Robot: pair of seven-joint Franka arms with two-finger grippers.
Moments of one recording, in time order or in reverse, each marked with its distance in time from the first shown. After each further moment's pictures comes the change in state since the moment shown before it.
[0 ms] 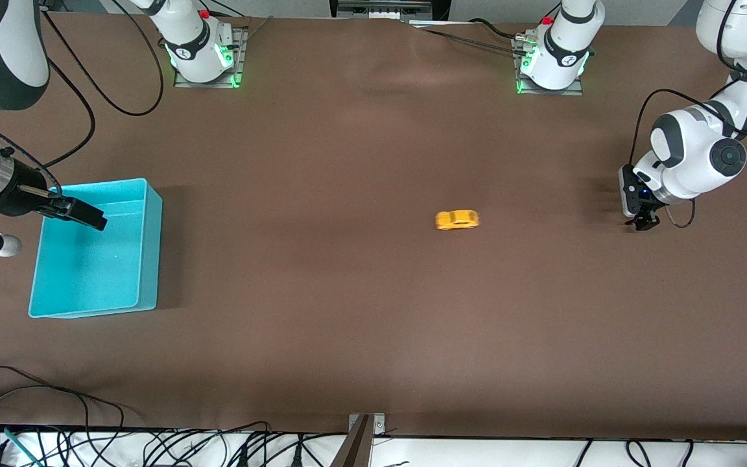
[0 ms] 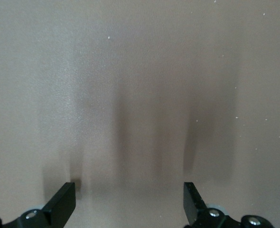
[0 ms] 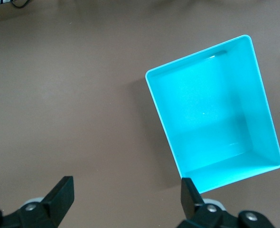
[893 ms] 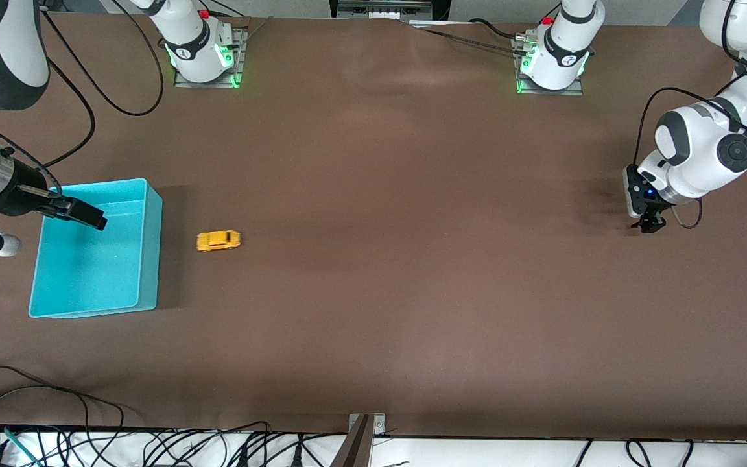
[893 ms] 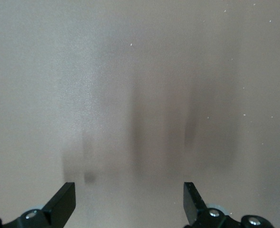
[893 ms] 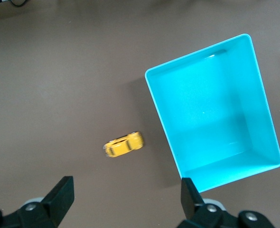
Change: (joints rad) left arm 0.001 -0.040 -0.004 0.006 0.000 -0.001 -0.001; right arm 0.000 0.000 -0.003 0.000 -0.001 -0.007 -0.006
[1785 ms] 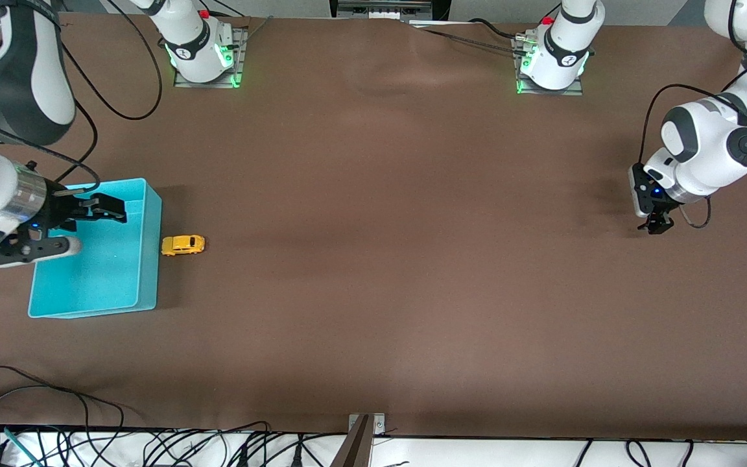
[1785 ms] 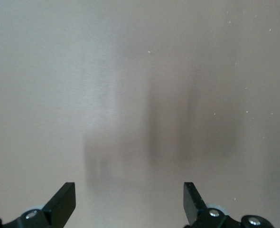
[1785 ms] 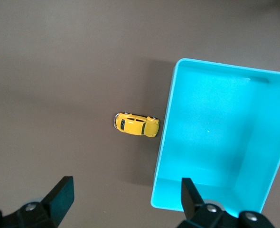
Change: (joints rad) left arm -0.002 -0.084 -0.002 0.009 0.000 -0.040 0.000; right arm 0.009 0.076 -0.009 -0.065 0.000 0.007 -0.578
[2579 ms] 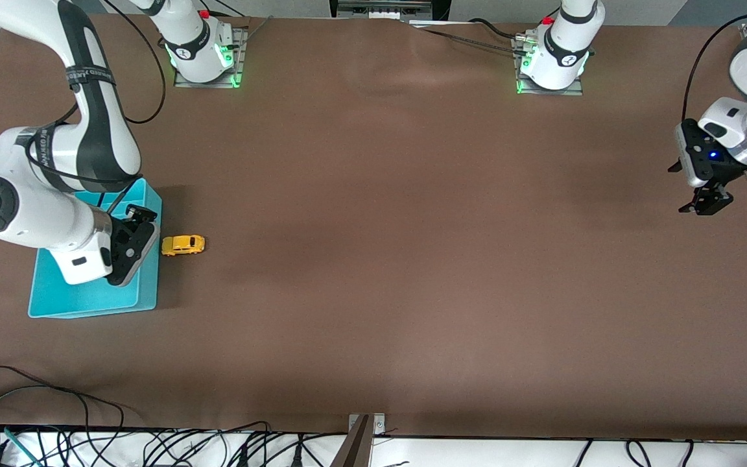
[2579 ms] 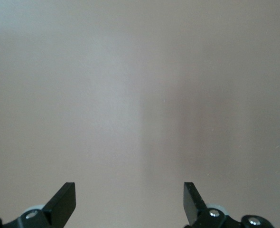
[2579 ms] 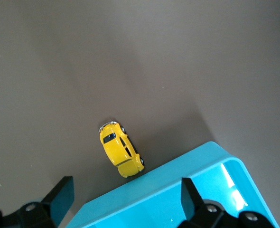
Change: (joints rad) left arm -0.041 -0.319 -0.070 0.244 0.000 -0.550 -0.156; right arm 0.023 0.084 0.012 -0.167 0.001 0.281 -0.816
